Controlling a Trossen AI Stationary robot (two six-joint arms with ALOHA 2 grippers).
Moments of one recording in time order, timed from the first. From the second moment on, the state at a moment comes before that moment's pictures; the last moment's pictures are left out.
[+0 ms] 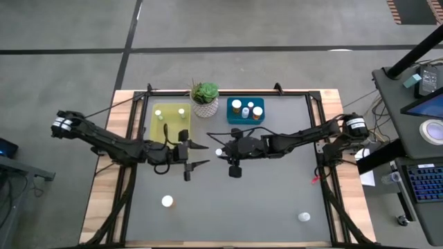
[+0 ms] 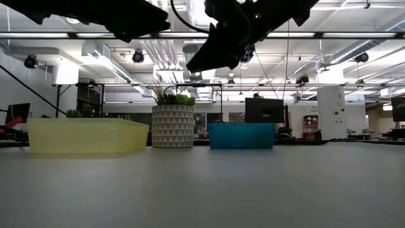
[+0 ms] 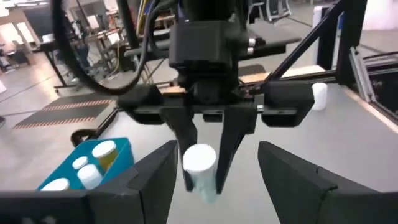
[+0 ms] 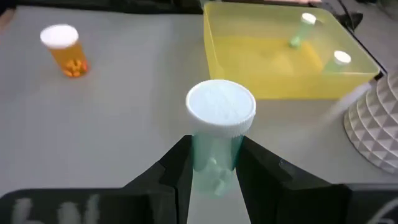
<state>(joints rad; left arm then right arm) -0.27 1.13 0.55 0.48 -0.40 0.12 0.10 1.69 1.09 0.06 0.16 0.00</state>
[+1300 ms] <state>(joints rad) -0.20 1.43 0.56 0.81 -0.37 0.11 0.10 1.69 1.09 0.06 0.16 -0.02</state>
